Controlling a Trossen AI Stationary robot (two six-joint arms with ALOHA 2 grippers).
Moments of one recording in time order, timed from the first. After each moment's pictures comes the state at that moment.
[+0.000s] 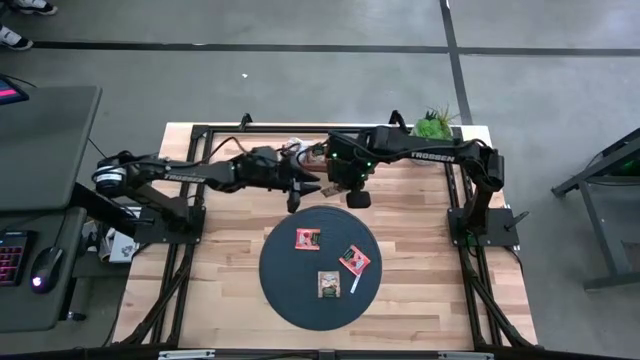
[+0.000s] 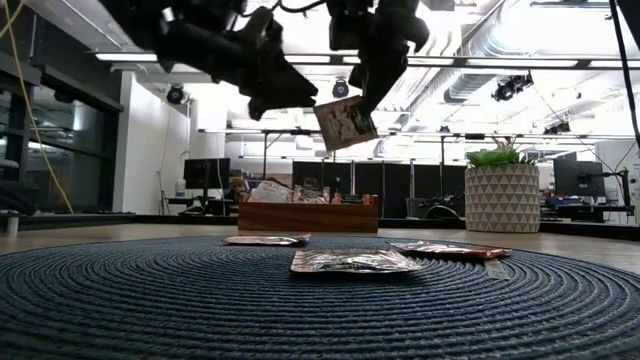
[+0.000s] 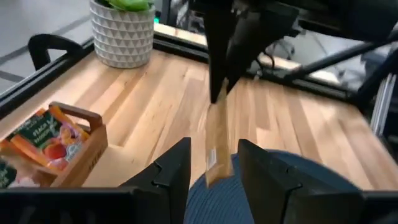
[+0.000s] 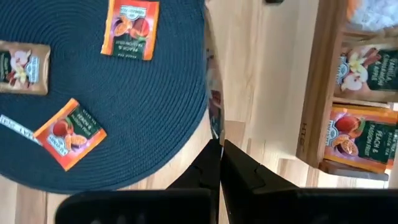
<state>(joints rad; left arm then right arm) 0.22 1.38 0.77 0.31 0.15 -0.17 -0.22 1.84 1.74 -1.14 -0.10 -0.30</state>
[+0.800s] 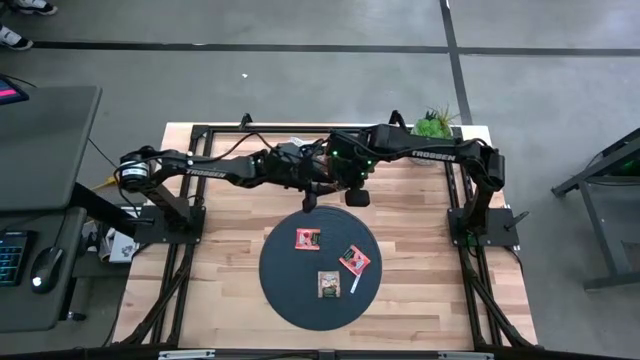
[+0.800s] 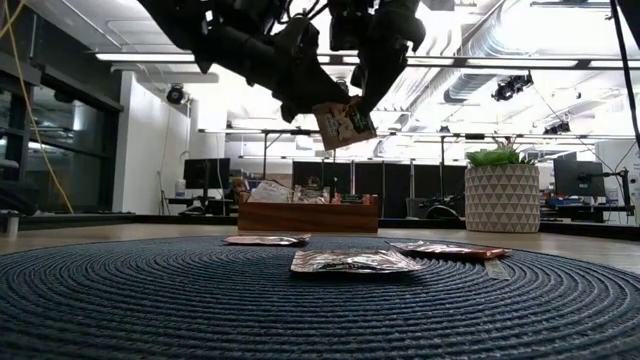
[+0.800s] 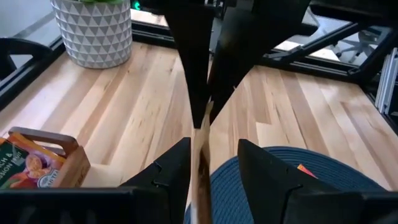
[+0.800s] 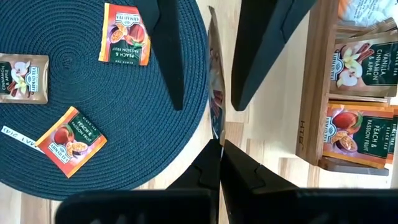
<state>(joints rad) 0.21 1.57 0.99 0.20 0.21 -0.07 -0.22 1.84 1.74 -1.13 -0.11 -0.26</state>
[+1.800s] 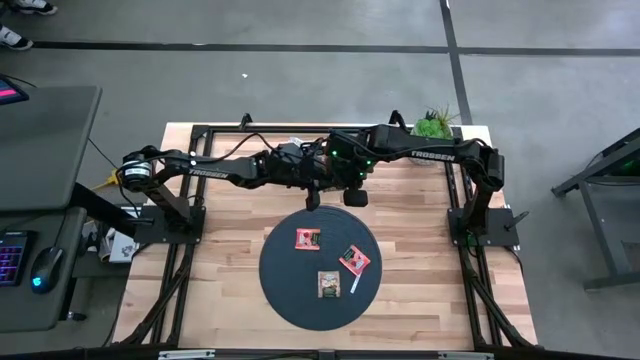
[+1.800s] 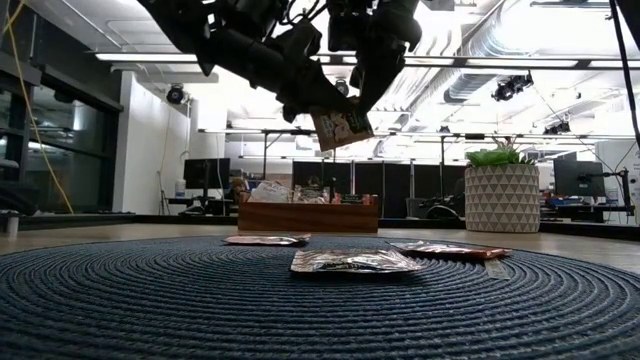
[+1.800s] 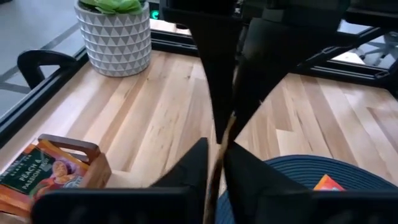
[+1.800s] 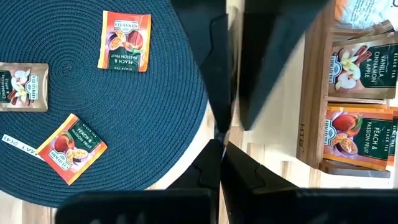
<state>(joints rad) 0.22 1.59 0.99 0.24 0.13 -0.05 -0.22 1.84 1.74 -1.11 -0.11 -0.24</state>
